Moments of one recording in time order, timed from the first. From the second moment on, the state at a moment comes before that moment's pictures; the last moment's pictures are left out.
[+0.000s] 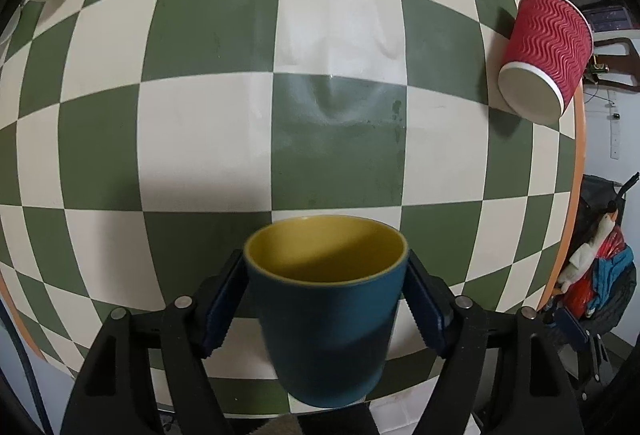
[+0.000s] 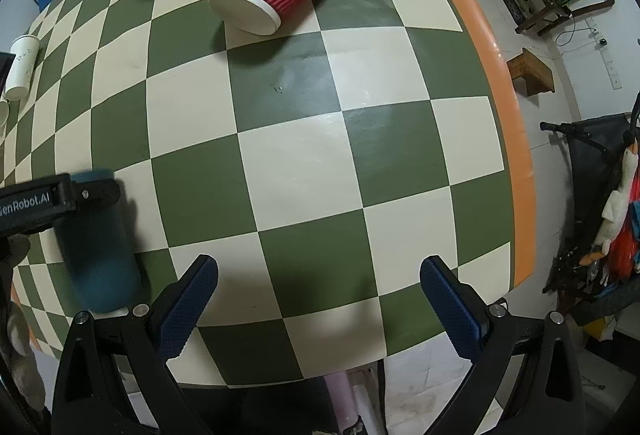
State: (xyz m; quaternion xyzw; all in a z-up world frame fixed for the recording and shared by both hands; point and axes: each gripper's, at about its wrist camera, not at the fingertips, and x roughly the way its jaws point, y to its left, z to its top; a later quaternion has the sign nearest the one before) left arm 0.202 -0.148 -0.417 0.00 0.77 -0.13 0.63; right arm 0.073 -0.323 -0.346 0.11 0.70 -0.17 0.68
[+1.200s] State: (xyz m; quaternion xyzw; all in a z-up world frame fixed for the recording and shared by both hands) left arm 0.079 -0.011 -0.218 0.01 0.61 -0.03 0.79; right arm 0.040 -0.191 -0.174 0.08 0.62 0.00 0.78
